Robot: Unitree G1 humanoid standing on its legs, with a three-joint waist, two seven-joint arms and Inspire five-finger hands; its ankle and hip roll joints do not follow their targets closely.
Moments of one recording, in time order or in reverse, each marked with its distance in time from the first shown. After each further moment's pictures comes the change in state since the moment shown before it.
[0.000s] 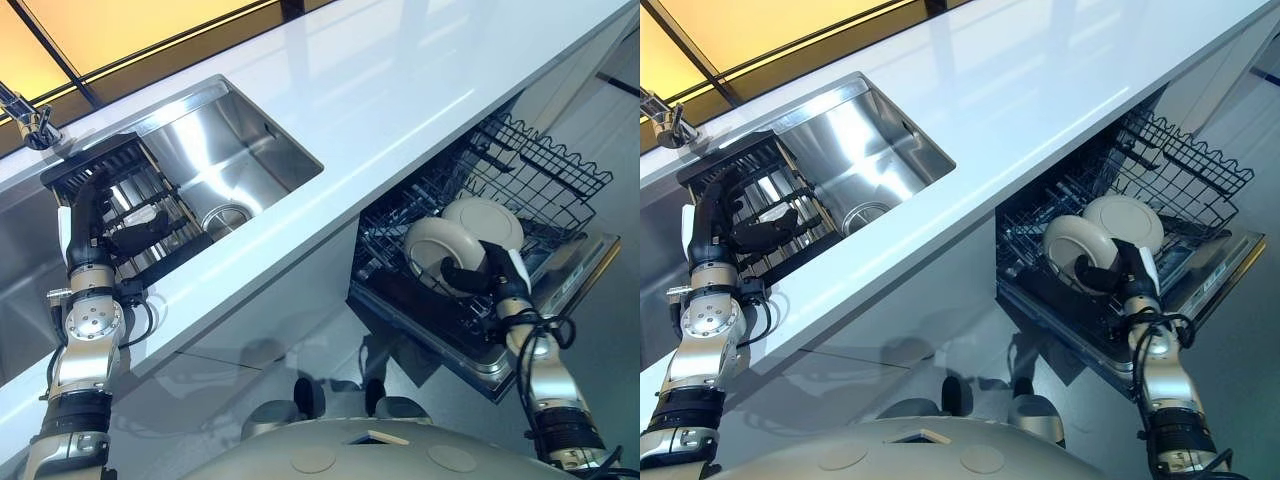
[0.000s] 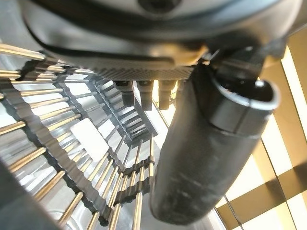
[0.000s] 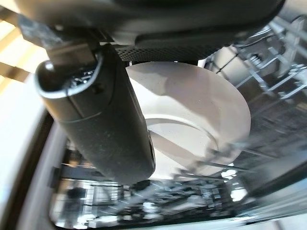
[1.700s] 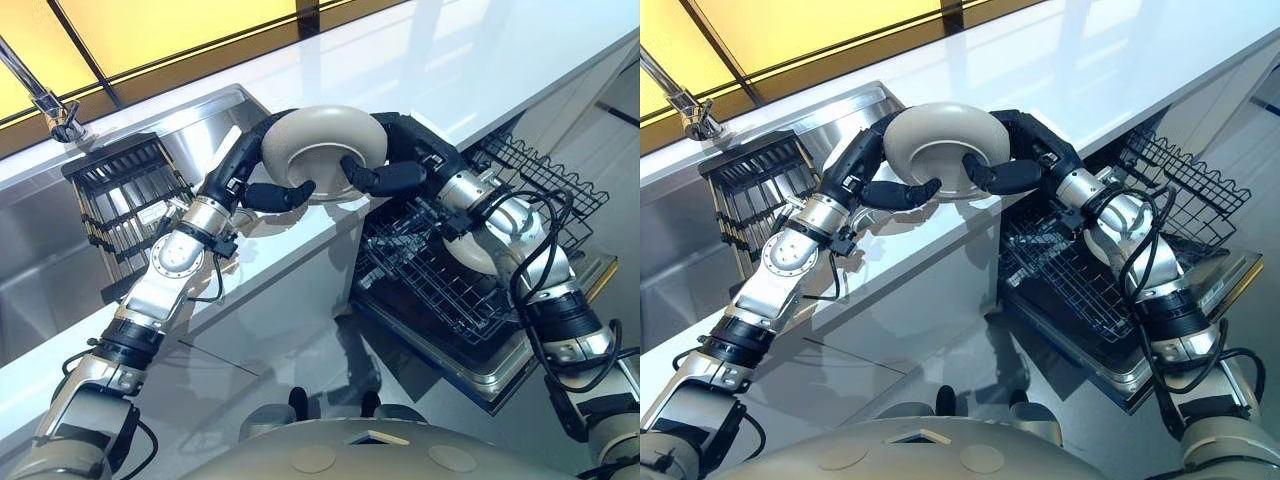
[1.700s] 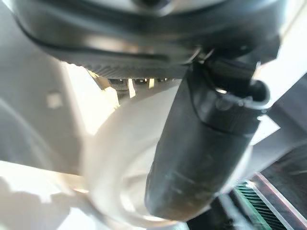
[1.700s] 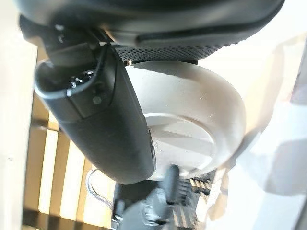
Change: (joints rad) left arm -0.339 0.057 -0.470 -0.131 -0.007 -0.105 -0.281; right arm -0.556 -0.178 0.273 -0.251 0.482 0.010 0.448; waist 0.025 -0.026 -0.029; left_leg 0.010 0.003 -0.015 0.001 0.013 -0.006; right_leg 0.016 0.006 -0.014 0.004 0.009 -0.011
